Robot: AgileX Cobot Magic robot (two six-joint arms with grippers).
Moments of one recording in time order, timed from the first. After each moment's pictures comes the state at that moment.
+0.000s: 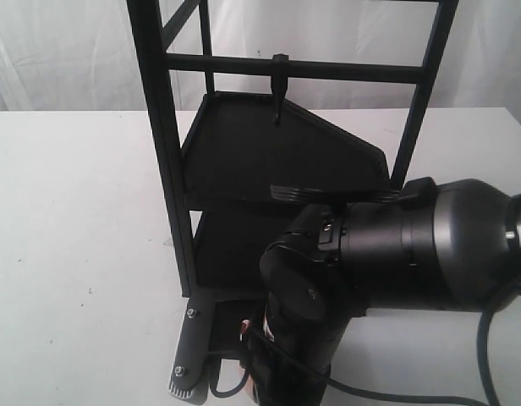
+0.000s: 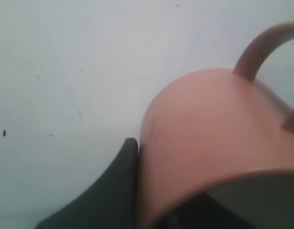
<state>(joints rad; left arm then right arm) -0.19 0.00 0.02 -0.12 0.40 0.16 0.99 1.70 -0.96 0.01 0.77 -0.50</state>
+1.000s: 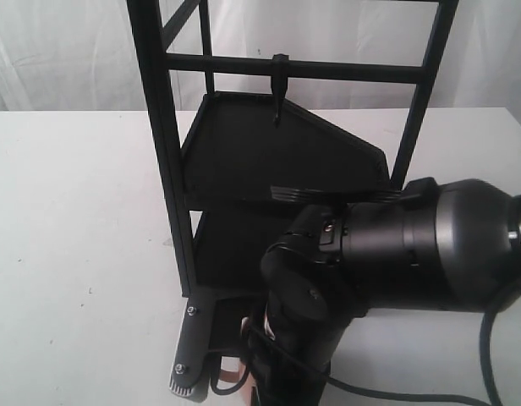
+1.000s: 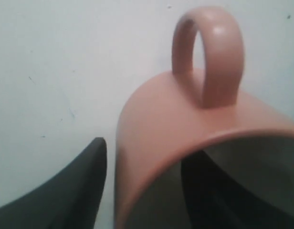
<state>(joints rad) -0.19 0.00 0.02 -0.12 0.40 0.16 0.99 1.70 -0.96 0.01 0.75 -0.49</state>
